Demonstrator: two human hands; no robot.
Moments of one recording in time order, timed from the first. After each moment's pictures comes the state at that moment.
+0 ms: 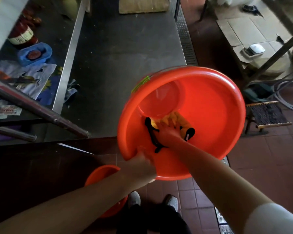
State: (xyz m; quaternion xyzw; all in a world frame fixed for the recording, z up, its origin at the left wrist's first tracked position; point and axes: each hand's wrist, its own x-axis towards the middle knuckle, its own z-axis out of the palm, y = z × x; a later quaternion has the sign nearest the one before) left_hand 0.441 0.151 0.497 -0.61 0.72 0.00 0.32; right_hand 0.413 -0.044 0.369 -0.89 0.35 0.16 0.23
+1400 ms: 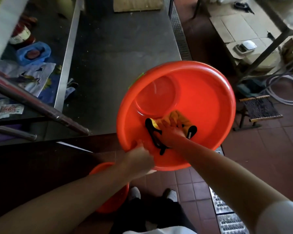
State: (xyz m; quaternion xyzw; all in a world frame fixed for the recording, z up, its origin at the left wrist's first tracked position) left_hand 0.445 0.149 0.500 -0.58 0.75 0.11 0.30; right_hand 0.387 -0.033 0.382 -0.91 0.30 0.23 0.15
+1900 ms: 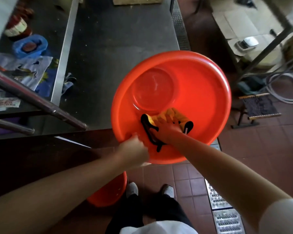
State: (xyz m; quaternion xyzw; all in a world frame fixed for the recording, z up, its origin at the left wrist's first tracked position) left_hand 0.458 0.150 0.494 -0.55 0.78 0.04 0.29; right_hand 0.386 -0.030 0.392 -0.92 0.27 0.24 0.15
